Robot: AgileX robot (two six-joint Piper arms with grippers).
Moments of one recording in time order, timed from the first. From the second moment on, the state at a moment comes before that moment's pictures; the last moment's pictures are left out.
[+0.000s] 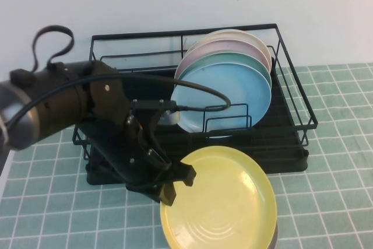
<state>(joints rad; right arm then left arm) -0.08 -0.01 0.01 -0.04 0.45 0.01 -0.55 1.65 -1.20 -0.39 1.00 0.01</state>
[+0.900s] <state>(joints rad) -0.08 -0.01 0.01 -0.04 0.45 0.01 -0.55 1.29 -1.22 -0.06 1.07 0.05</state>
